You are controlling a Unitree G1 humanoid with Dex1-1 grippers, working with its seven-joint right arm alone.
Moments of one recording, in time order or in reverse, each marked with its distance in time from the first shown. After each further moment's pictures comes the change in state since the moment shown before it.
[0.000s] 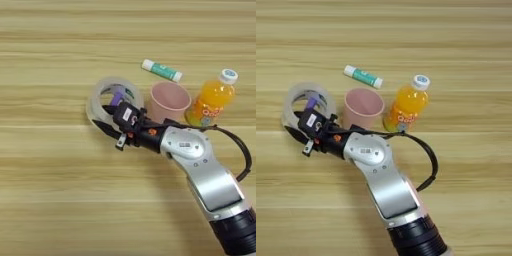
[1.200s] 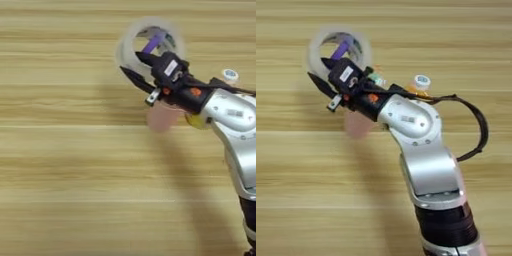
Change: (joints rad) arm -0.110 -0.097 -0.269 -0.269 0.093 0.155 -0.001
